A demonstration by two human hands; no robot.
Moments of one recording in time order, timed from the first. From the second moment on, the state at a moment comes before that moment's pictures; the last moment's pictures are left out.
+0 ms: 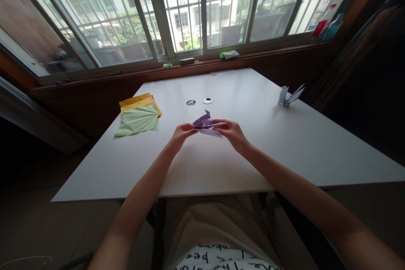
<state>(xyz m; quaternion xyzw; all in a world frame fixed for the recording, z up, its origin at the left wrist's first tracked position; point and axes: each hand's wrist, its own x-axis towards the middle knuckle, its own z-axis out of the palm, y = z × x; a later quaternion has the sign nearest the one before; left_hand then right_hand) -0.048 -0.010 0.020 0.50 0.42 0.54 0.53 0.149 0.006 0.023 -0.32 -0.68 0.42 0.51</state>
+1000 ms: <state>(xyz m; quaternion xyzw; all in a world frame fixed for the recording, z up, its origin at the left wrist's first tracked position) -0.051 -0.004 0.012 0.52 0.42 0.57 0.48 0.154 0.017 0.031 -0.35 -0.46 0.72 0.39</state>
